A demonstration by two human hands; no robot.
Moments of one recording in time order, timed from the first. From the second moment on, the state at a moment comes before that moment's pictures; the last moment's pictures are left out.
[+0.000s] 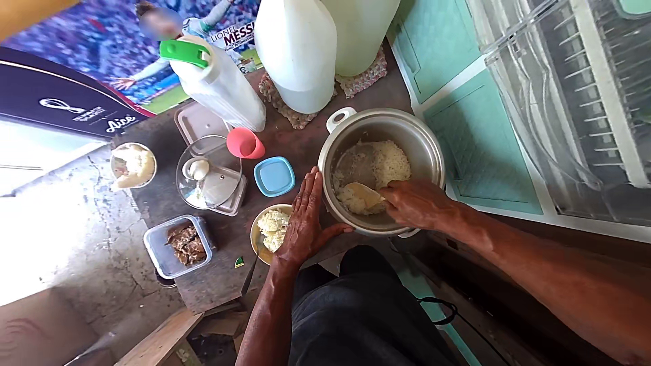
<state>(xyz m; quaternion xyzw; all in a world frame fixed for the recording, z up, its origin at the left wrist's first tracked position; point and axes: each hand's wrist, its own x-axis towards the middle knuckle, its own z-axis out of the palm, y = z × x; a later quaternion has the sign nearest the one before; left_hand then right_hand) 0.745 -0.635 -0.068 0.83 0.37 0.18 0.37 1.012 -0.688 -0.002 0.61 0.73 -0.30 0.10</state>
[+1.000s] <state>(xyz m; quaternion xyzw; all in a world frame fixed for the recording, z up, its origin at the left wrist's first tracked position) 0.482 -0.679 -0.099 0.70 0.52 -0.06 0.49 0.756 -0.764 -0.060 0.85 0.41 -0.34 -0.03</state>
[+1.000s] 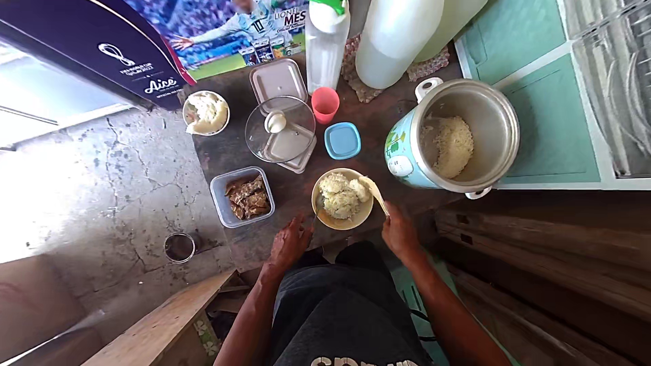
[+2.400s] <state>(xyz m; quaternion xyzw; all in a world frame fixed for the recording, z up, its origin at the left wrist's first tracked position) 0.519 -0.551 -0.055 0.72 0.61 0.11 0.30 0.955 -0.771 0.009 0.76 0.54 -0.08 -0.34</state>
